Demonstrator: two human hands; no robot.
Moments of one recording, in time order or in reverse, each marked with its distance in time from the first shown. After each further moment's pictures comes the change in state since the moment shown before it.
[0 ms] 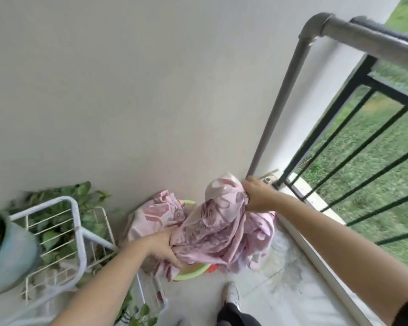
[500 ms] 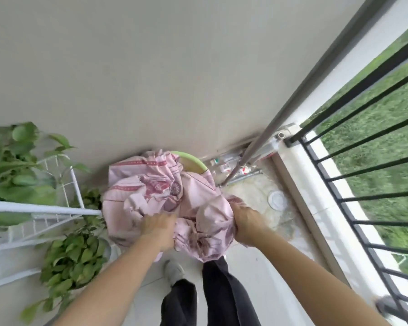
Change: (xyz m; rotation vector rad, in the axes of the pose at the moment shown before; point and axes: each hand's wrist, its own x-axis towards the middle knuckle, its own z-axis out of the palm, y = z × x) left_hand 0.142 -0.021 0.083 0.595 0.234 -0.212; right_hand 0.056 0.056 0.215 -0.011 -0.223 0.065
